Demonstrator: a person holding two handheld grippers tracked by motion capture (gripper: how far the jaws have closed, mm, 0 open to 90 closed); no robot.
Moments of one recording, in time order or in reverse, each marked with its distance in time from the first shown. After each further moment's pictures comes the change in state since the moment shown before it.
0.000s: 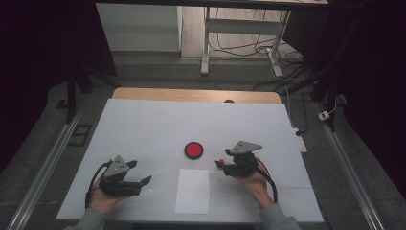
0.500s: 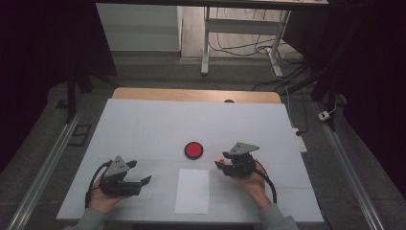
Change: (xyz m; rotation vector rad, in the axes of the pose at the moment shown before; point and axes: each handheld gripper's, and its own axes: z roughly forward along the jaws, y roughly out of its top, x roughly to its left) left arm 0.001 0.000 0.000 0.004 0.003 0.002; right arm 0.001 -0.006 0.009 0.027 0.003 -0.001
